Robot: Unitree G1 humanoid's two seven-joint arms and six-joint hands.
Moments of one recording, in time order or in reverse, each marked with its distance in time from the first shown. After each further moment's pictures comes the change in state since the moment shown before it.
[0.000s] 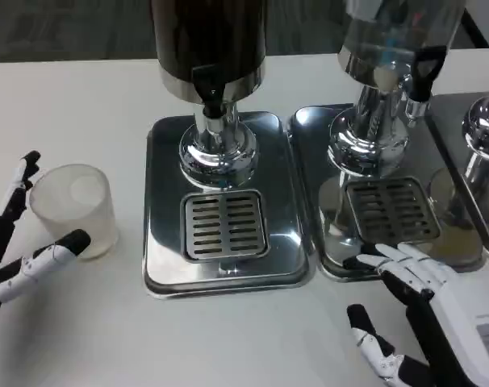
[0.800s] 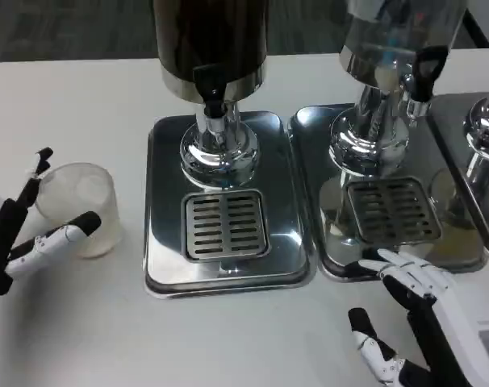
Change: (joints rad) left arm -0.148 0.014 -0.087 0.128 -0.011 0.085 -0.052; right arm 0.025 0.021 -0.001 -0.006 0.009 0.000 0.000
